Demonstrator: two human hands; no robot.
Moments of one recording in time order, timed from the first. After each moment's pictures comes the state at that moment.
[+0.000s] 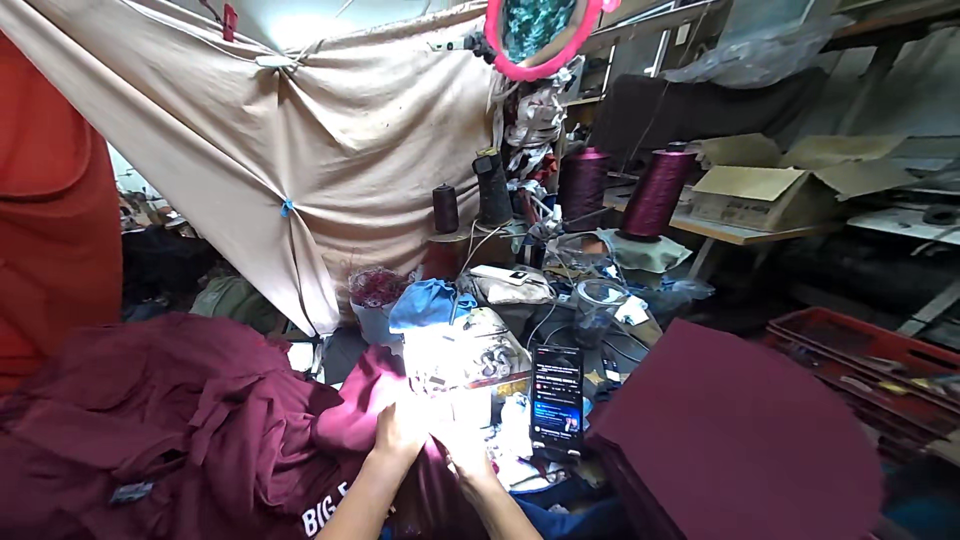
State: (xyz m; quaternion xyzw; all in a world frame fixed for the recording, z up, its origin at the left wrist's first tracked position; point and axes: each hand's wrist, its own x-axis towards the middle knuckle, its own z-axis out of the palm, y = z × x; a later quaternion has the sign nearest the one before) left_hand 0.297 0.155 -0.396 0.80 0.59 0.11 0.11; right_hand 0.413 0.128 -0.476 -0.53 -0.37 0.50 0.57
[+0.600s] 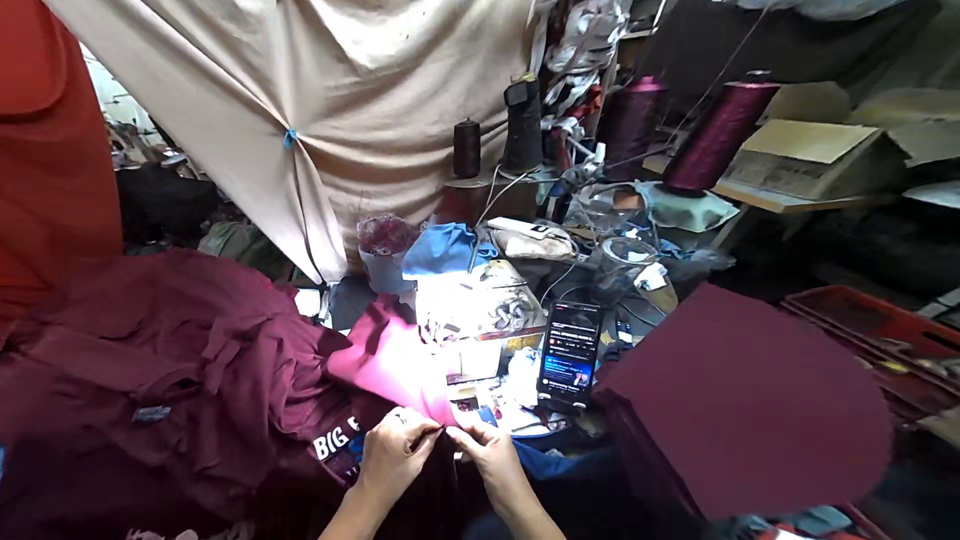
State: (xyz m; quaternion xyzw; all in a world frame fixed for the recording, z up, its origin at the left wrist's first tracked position) left_hand 0.247 0.076 -0.485 0.80 0.41 0.44 0.05; right_hand 0.423 0.044 -0.491 -0.48 -0.42 0.52 0.57
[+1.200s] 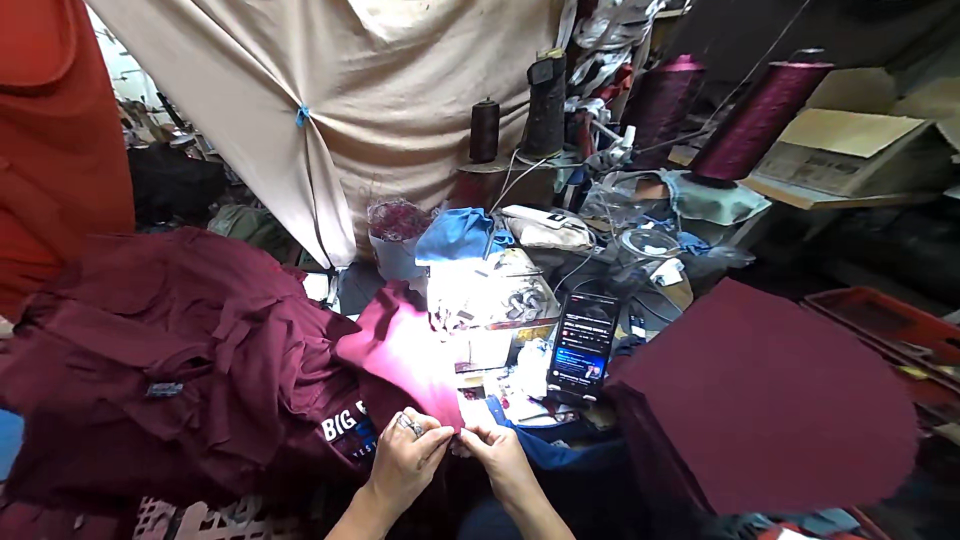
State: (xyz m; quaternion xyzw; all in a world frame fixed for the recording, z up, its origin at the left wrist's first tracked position) left_hand 0.246 0.062 -0.508 0.81 0.32 0.49 -0.01; right_hand 0.423 0.033 -0.495 -0.46 -0.41 0.57 0.55
